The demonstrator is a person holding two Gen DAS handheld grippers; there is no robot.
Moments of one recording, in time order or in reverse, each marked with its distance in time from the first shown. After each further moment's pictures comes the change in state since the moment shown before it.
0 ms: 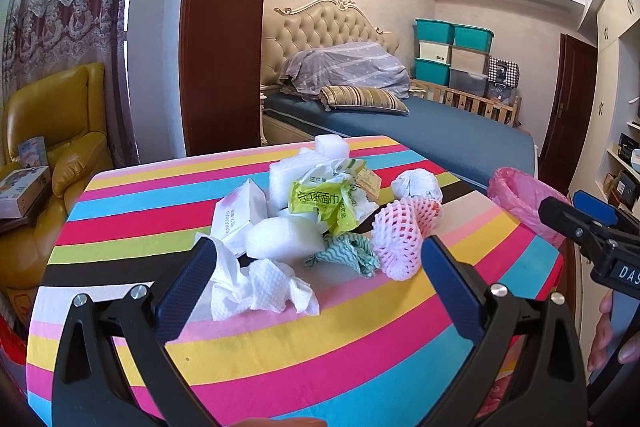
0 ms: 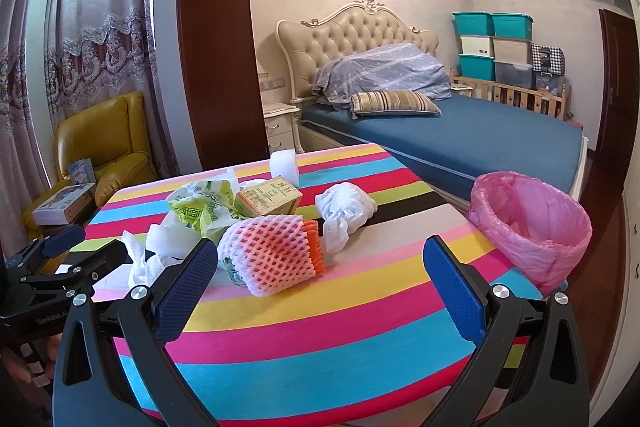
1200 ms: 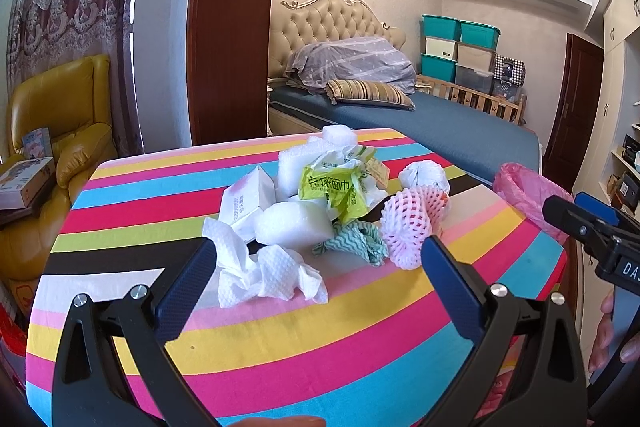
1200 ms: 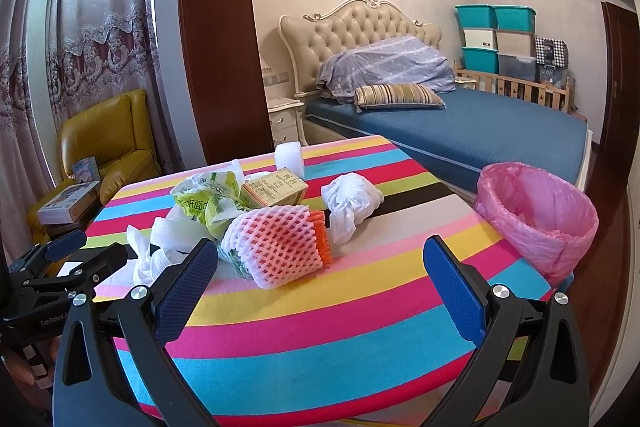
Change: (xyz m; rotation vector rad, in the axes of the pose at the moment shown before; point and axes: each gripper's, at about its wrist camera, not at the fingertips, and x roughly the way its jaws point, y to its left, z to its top) left arm 0.000 0.007 -0.008 -0.014 0.026 0.017; right arm 0.005 0.002 -0.008 0.013 0.025 0.019
